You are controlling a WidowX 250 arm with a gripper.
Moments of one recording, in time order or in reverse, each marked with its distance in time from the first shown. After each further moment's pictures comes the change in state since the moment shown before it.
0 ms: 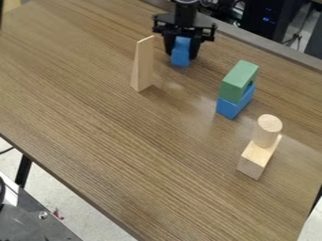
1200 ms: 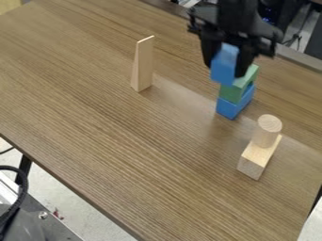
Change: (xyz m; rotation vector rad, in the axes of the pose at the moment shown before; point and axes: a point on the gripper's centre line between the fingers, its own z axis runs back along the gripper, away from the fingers) arm -0.117 -0.085 0.095 -0.069 -0.056 -0.325
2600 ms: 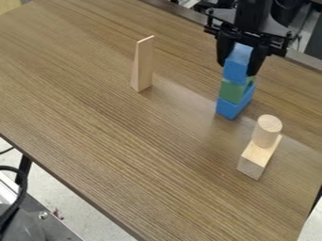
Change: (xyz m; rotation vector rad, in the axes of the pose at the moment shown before) arm 0.027 0.006 -0.014 0.000 0.046 0.049
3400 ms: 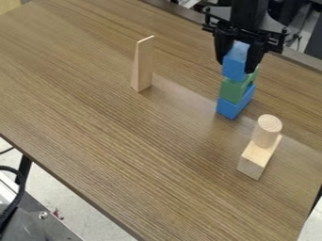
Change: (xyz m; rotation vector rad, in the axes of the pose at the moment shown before) arm 0.004 0.002 0.000 -0.045 -0.008 -0.045
